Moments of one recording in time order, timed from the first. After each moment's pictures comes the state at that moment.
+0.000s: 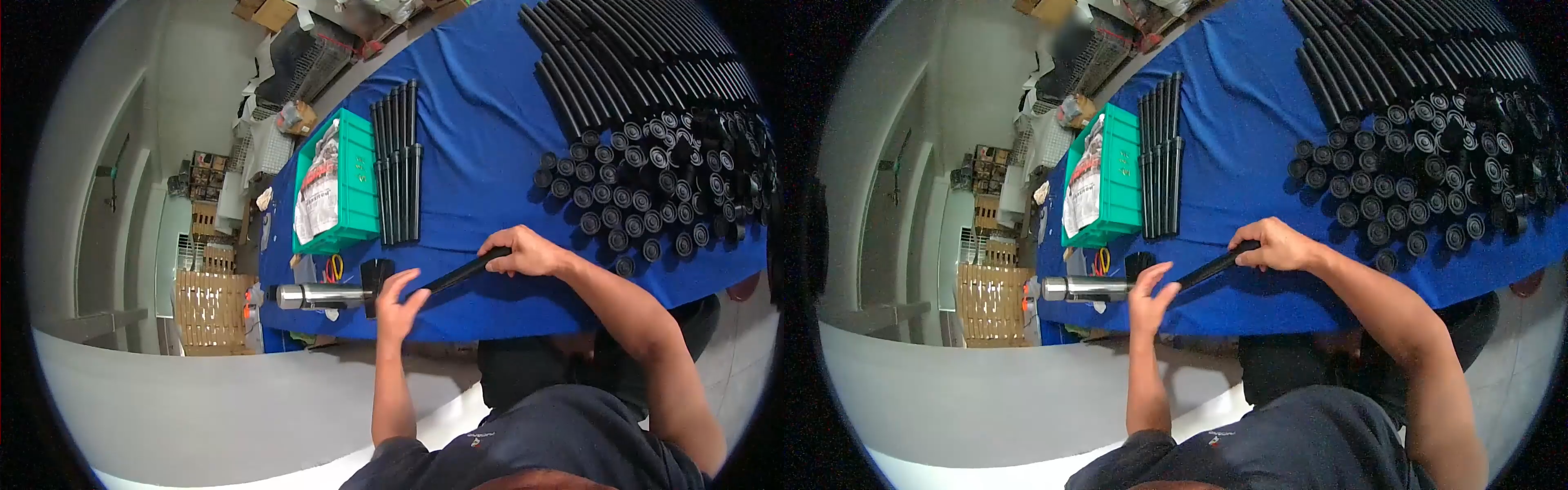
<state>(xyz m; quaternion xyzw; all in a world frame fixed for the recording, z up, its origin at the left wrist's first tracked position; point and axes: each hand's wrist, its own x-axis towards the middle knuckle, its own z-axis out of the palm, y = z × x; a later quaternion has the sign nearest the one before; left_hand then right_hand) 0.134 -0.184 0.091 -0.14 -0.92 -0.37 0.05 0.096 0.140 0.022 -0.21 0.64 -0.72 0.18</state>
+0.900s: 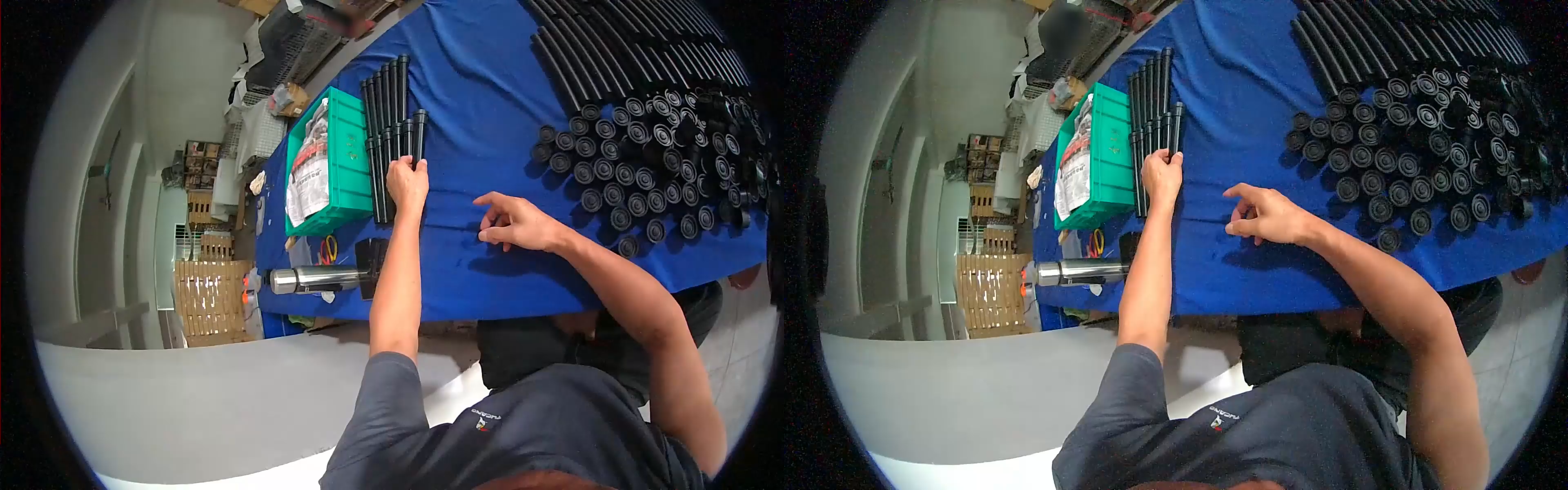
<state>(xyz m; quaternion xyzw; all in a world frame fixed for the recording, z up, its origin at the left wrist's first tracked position) -0.070 -0.103 0.036 -0.03 -0.98 -0.12 0.17 0.092 0.137 0.022 -0.14 0.62 -0.75 0.19</state>
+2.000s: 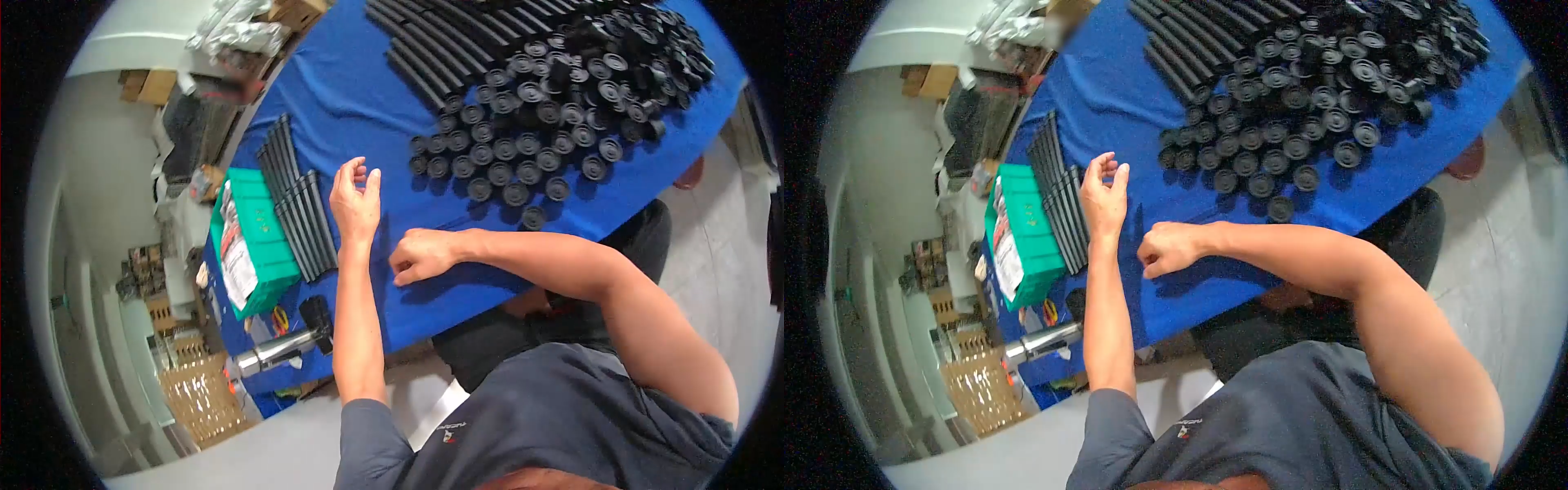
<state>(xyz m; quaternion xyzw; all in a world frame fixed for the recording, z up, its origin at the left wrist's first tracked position) -0.016 0.029 0.071 -0.29 -0.90 -0.31 0.08 0.097 0.129 0.001 -0.34 0.73 -0.59 0.03</state>
